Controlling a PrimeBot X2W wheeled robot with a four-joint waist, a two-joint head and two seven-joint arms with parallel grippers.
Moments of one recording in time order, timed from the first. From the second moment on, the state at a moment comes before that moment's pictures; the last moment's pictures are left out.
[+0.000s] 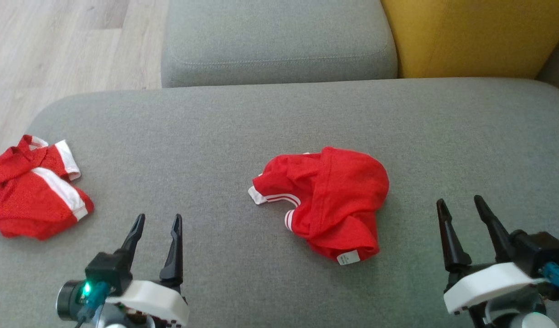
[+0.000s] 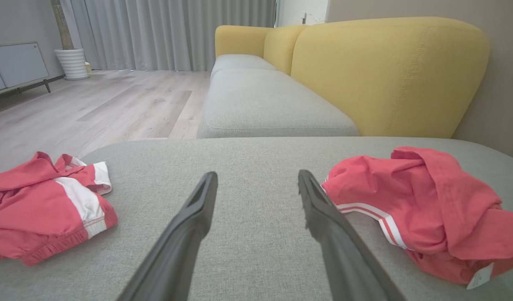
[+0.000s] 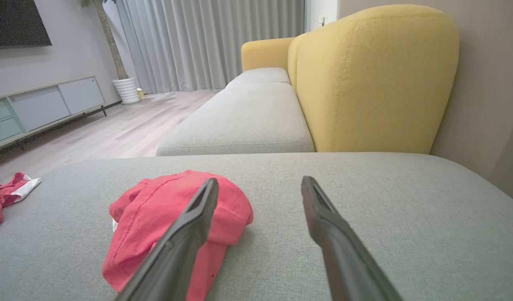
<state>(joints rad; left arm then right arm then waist) 0.05 0.28 -0.41 0.06 -0.37 0.24 -0.22 0.14 -0.04 0.00 -0.09 0.13 0.13 0.07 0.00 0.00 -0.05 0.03</state>
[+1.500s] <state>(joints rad) 0.02 0.30 -0.45 0.04 -0.36 0.26 -0.20 0.17 -0.06 0.29 -0.01 0.06 0.13 0.22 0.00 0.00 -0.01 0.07</state>
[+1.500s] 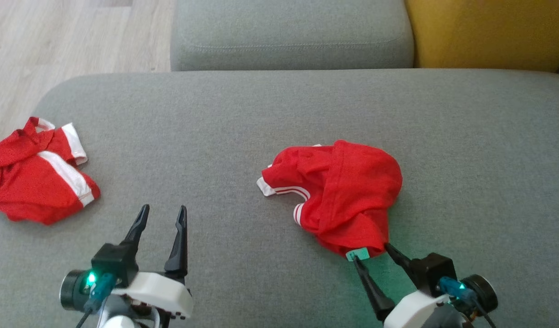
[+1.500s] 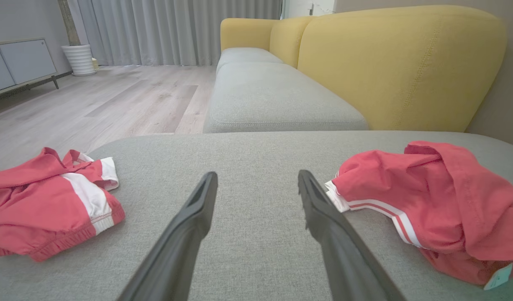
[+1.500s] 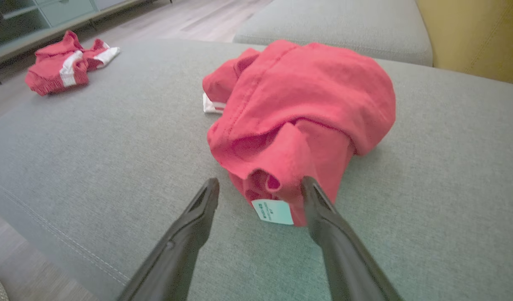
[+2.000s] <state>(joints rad) -0.01 0.29 -0.44 0.06 -0.36 0.26 -0.23 0.09 -0.05 0.18 -0.05 0.08 0.13 0.21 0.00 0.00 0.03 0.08</state>
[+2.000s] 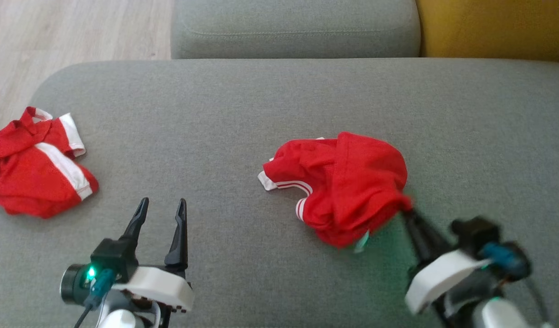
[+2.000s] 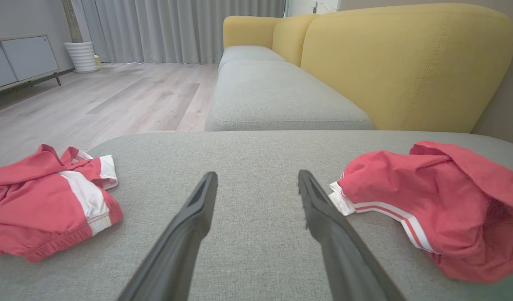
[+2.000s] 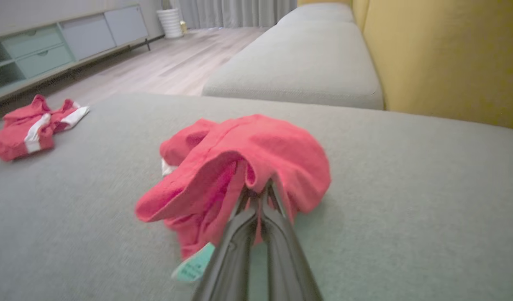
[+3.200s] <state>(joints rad) -0.08 0.26 -0.44 0.08 -0.36 0.25 -0.25 -0.14 -0.05 -0.24 0.30 0.18 0.13 0.09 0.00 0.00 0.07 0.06</state>
